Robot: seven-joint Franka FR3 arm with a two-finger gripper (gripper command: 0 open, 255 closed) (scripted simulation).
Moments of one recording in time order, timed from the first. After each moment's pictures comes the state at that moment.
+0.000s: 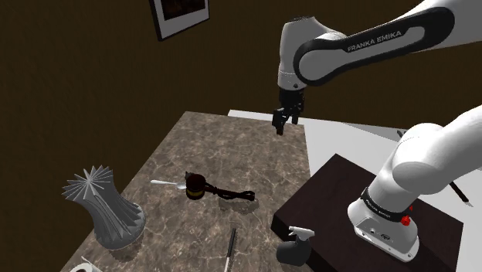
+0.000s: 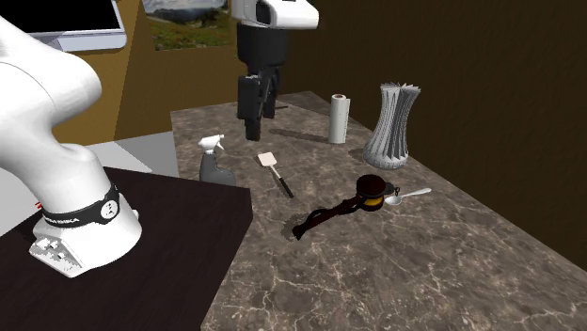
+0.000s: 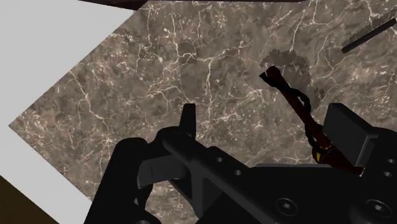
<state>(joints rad) 0.08 -0.49 0.19 -2.54 0.09 1.96 0.17</state>
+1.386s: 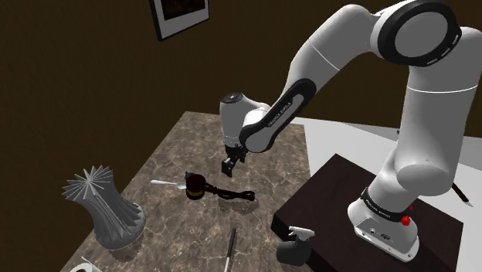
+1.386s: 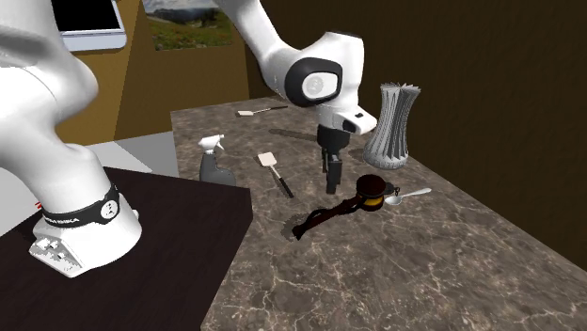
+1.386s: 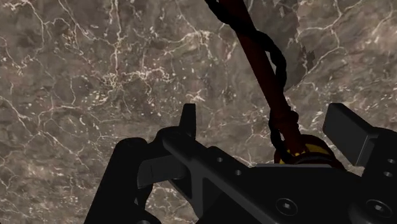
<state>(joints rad) 0.18 0.32 0.30 -2.25 -0.23 2.52 0.44</state>
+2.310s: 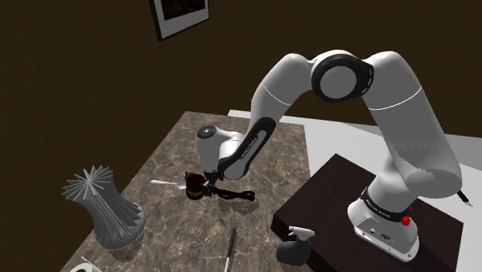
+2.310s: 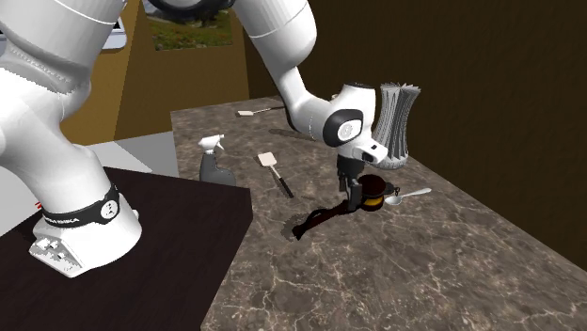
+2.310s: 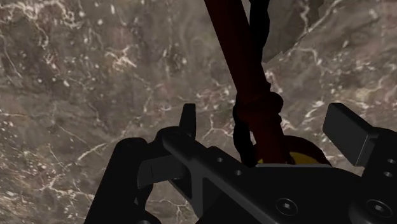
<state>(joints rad) 0.35 0.76 0.21 -1.88 -0.41 2.60 0.53</state>
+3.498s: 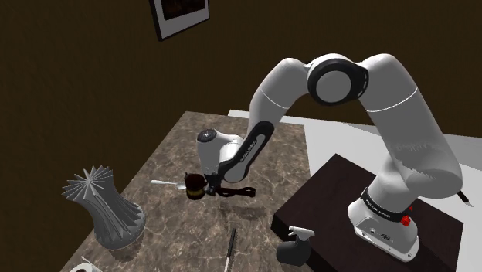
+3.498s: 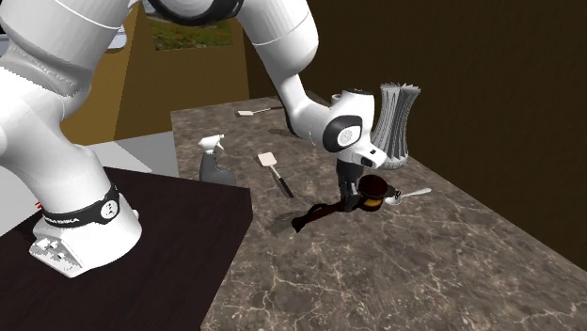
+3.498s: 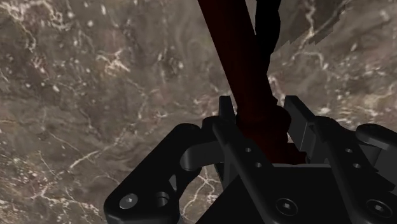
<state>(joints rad) 0.36 0.79 0.20 -1.87 -0.41 2.61 0.54</state>
